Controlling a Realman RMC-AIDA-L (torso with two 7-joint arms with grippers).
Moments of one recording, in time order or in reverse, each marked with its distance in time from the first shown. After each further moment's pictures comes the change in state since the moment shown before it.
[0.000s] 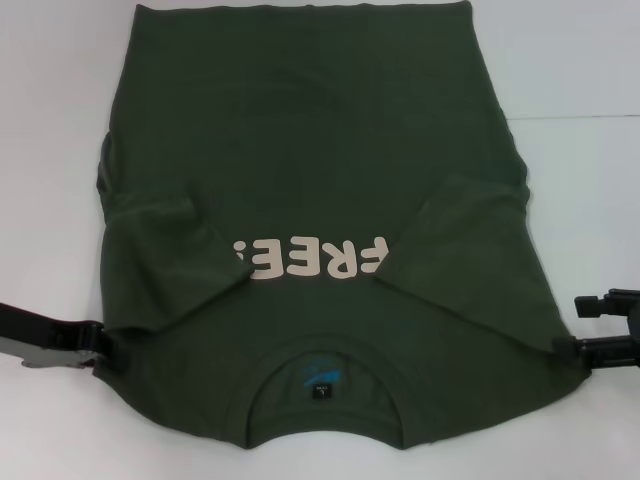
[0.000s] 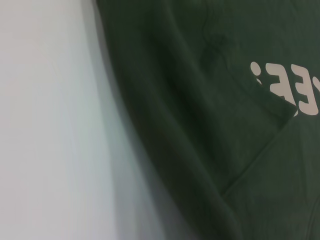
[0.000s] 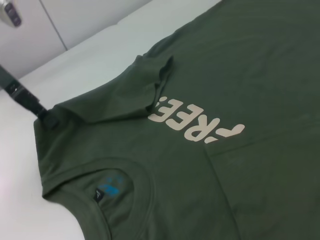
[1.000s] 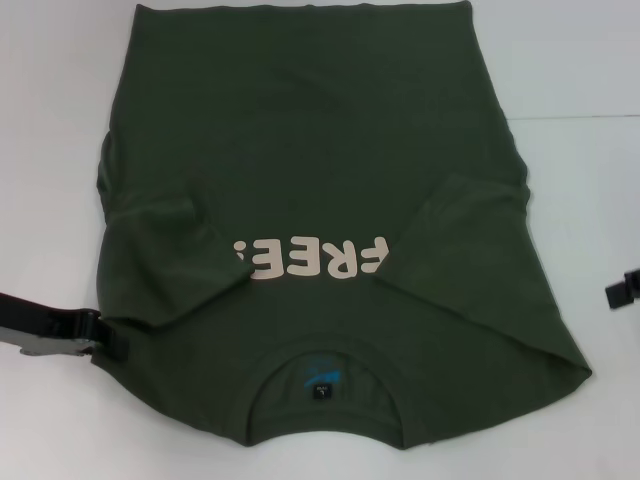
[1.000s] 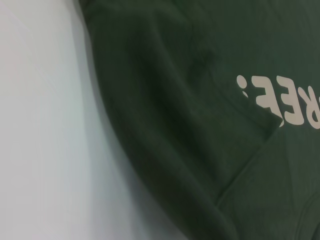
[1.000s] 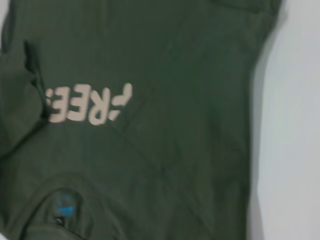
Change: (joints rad) left arm -0.008 0.011 -0.020 0.006 -0.015 0.019 0.023; right arm 0.215 -0.095 -0.041 -0.178 -0.351 -0.176 0.982
